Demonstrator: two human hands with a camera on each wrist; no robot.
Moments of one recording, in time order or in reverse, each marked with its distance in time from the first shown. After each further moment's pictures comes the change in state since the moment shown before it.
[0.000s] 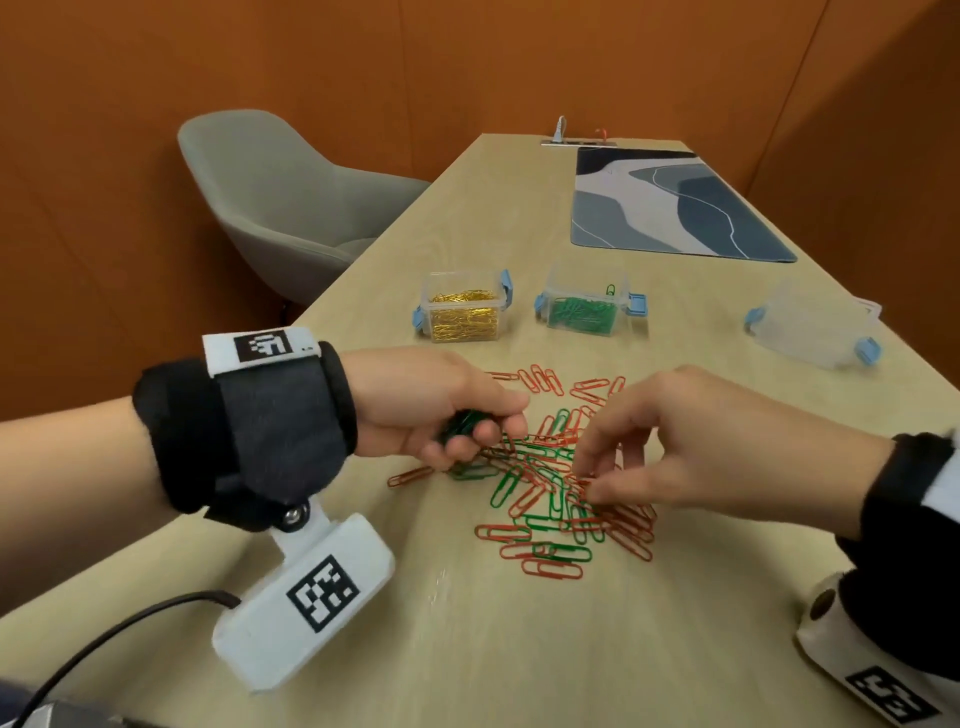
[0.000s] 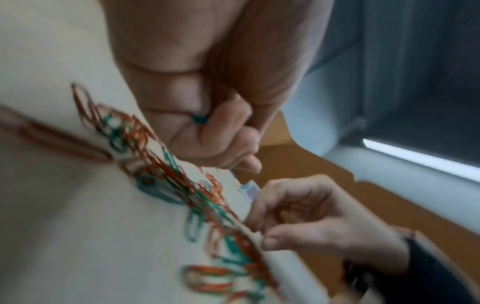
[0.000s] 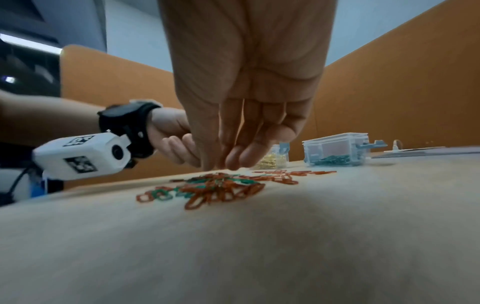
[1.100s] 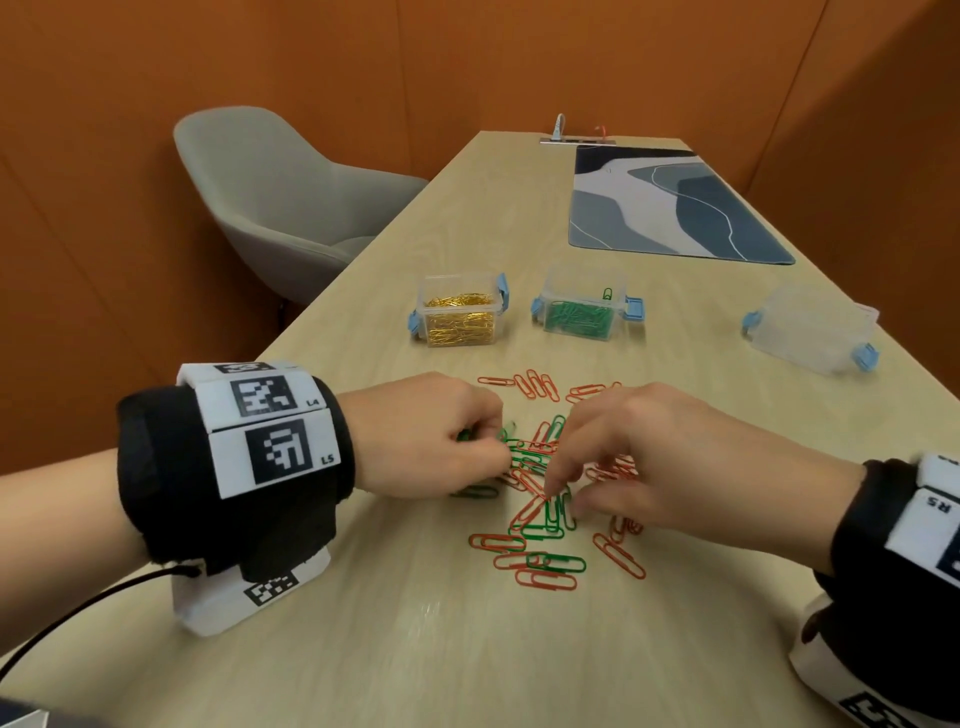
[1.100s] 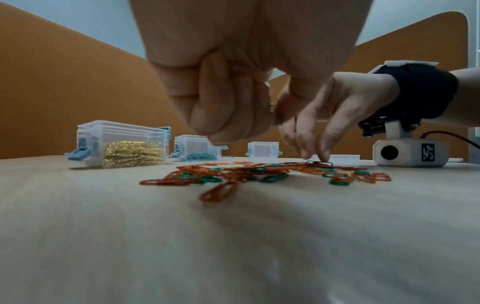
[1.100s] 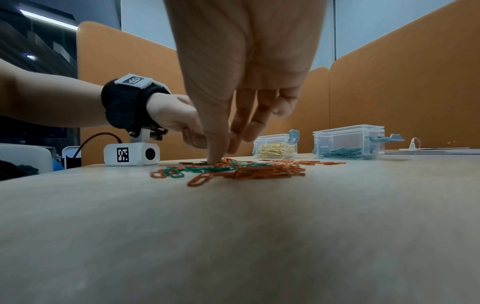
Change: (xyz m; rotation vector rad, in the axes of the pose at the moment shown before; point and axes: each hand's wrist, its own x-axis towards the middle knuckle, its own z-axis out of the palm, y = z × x) left_hand -0.008 -0.006 0.008 0.944 0.212 0.242; right_hand 0.004 -0.007 0.004 -0.156 -0.066 -0.074
